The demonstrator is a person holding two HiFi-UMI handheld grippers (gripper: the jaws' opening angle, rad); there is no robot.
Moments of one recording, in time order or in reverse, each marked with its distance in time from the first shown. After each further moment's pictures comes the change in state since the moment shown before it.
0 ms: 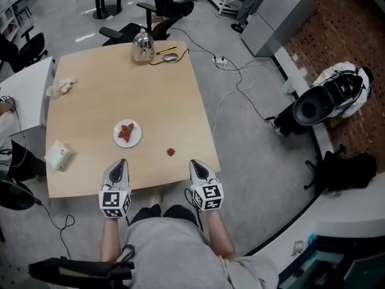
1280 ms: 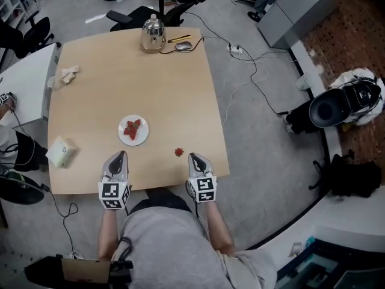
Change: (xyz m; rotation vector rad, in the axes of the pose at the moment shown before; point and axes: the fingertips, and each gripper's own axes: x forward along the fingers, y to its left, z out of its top) left arm 0.049 0.047 -0.025 0.002 0.099 0.052; right arm 0.087 -0.007 -0.044 -0.083 0.108 0.017
